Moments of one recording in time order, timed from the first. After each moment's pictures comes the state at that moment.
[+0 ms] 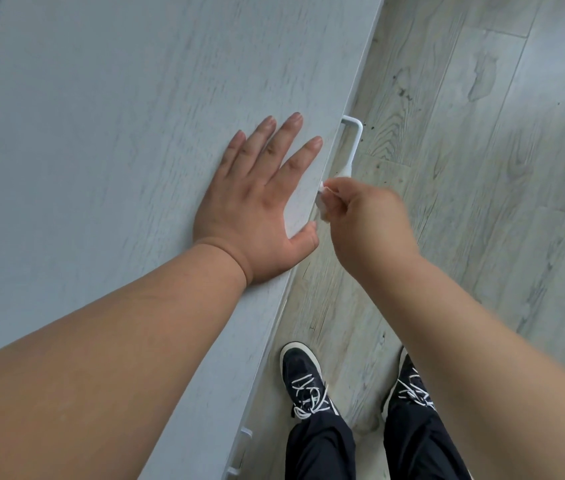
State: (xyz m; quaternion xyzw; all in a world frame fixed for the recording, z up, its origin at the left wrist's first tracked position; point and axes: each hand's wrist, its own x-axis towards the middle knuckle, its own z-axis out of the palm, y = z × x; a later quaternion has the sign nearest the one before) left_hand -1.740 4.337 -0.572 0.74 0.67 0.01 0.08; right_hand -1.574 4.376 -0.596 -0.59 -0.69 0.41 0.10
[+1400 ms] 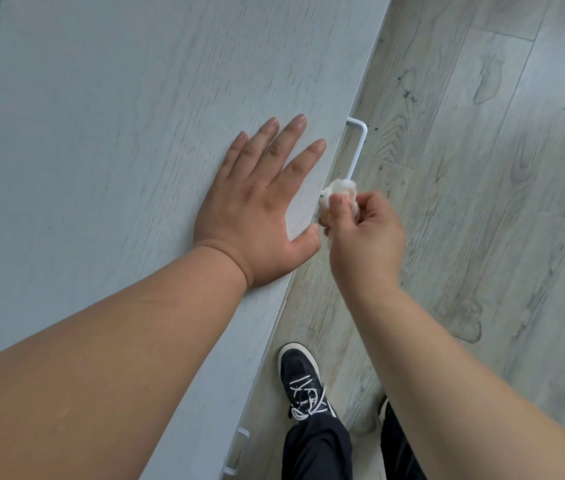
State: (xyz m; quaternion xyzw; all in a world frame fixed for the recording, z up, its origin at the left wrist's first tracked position) left_hand -1.741 4.336 -0.572 0.74 0.67 0.05 0.08; right_hand -1.589 4.350 -0.615 -0.70 -0.44 0.49 0.28
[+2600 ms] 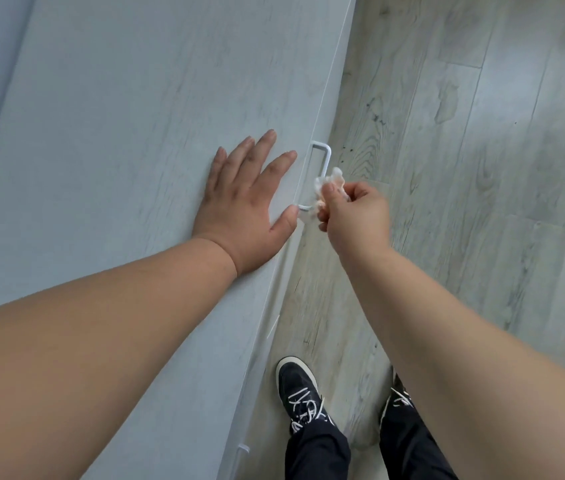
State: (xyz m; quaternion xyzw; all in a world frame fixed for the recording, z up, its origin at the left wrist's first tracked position) left_hand -1.737 4.353 -0.569 0.71 0.69 0.03 0.11; right_hand -1.574 4.392 -0.595 -0.70 -0.30 0.58 0.28
